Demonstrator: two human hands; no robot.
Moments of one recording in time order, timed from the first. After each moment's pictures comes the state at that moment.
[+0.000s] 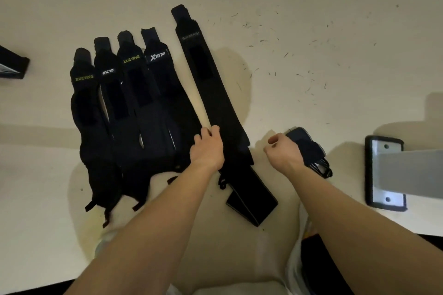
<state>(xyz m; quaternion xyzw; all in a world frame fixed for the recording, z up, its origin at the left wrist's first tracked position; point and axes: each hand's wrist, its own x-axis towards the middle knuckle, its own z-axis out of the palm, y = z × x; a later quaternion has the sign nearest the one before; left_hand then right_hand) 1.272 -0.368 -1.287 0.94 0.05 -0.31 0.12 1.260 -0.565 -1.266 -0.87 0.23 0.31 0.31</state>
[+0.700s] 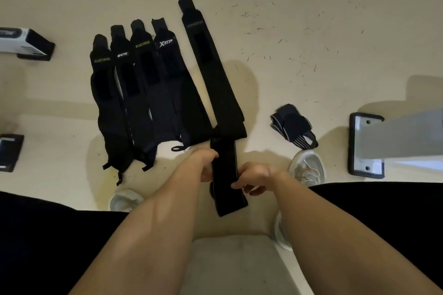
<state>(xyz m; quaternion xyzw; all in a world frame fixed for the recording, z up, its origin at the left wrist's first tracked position) 1.171 -0.361 -1.255 0.66 0.44 -0.45 0.41 1.146 -0.536 -1.247 -0.69 0.12 0.62 0.36</state>
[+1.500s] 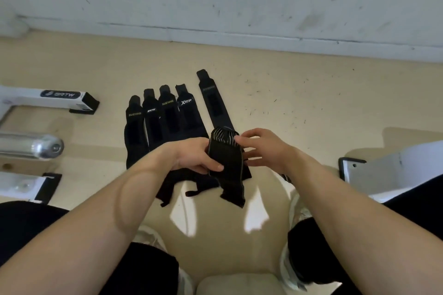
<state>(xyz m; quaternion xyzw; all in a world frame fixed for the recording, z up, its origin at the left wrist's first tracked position) 1.221 -0.309 -1.037 0.75 0.03 -0.48 0.45 1.219 -0.531 -1.058 -0.68 0.12 0.34 0.64</state>
